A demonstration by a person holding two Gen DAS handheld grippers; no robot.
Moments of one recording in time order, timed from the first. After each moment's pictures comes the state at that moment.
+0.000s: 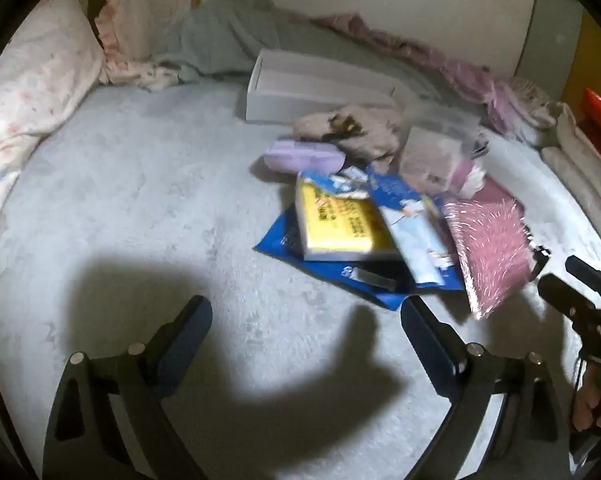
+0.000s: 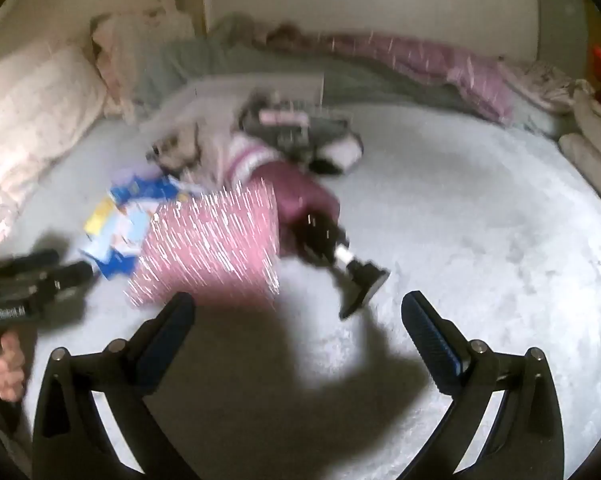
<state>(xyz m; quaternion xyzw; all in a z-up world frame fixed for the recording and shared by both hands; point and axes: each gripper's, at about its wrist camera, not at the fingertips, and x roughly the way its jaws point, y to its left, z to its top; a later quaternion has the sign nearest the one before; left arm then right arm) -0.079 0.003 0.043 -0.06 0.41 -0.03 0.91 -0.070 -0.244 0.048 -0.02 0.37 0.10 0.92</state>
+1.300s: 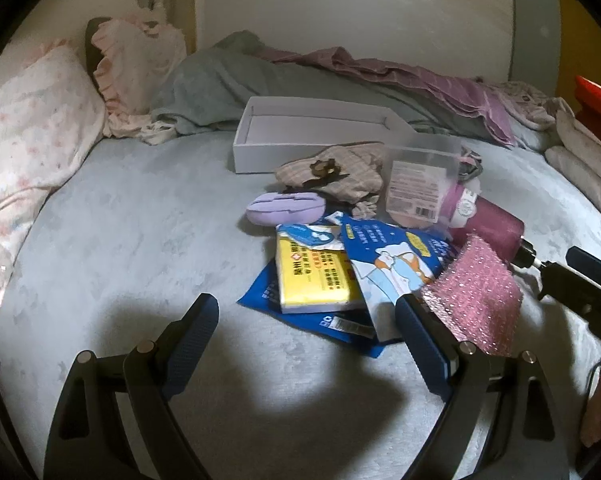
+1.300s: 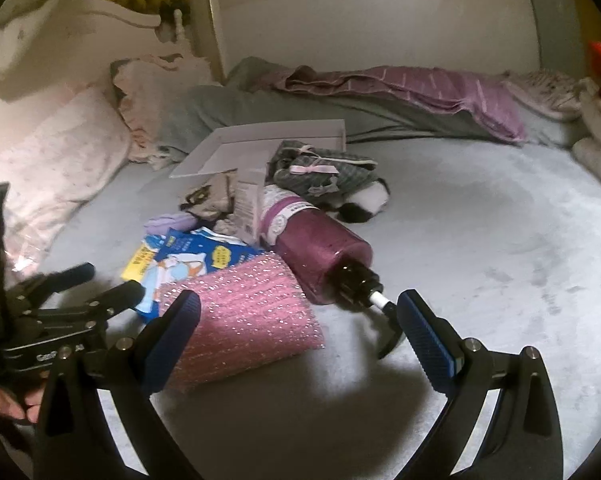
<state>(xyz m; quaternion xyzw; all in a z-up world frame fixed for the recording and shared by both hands) -0.070 -0.014 0.038 -0.01 0.35 -0.01 0.94 -0.069 -0.239 0.058 0.03 0.31 0.15 0.94</state>
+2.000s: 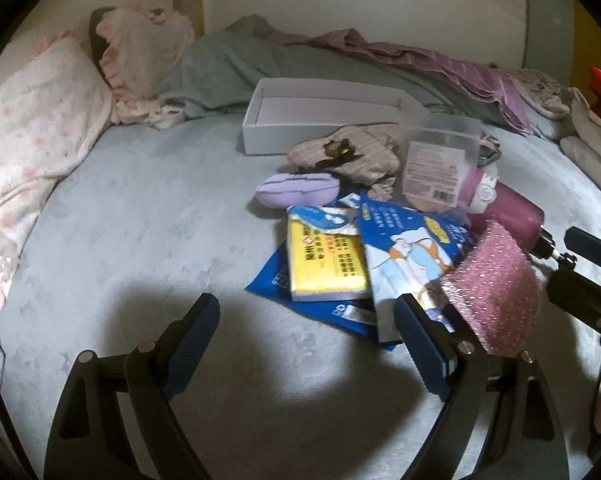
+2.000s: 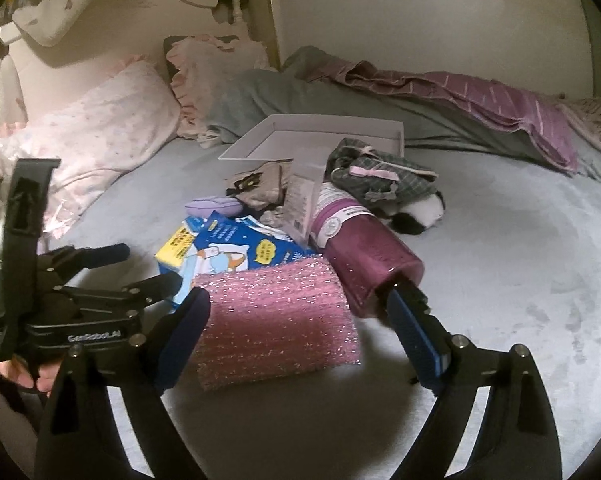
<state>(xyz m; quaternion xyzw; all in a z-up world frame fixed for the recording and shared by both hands) -0.064 -0.011 0.030 -0.01 0.38 0.01 0.93 -0.060 -0.218 0.057 -0.02 0.32 0.24 0.92</state>
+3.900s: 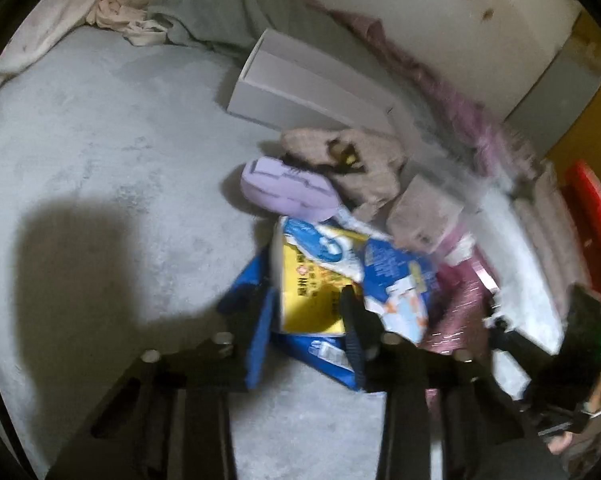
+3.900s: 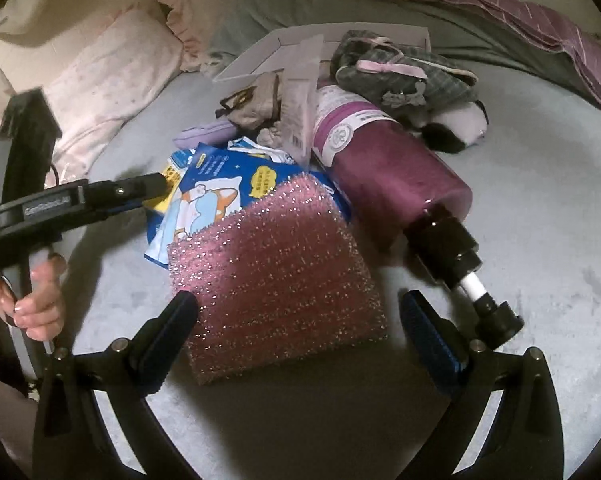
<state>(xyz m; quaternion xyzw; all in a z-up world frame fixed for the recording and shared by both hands) -0.016 0.028 0.024 -0.19 0.44 -0.08 0.87 -0.018 -0.209 0.017 -0.02 0.46 0.28 0.84</state>
